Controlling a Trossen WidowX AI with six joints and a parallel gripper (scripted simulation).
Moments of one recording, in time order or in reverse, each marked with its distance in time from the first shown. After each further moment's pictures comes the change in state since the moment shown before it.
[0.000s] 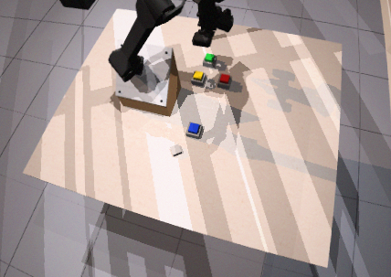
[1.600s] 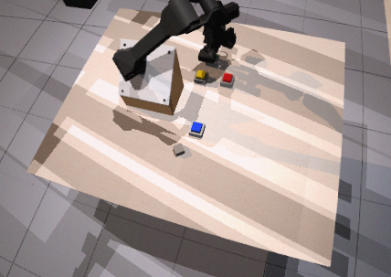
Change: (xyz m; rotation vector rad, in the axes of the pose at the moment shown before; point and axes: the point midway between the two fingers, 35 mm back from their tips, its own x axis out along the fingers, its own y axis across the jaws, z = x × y) arm 0.092 0.006 0.003 0.015 0.002 0.009
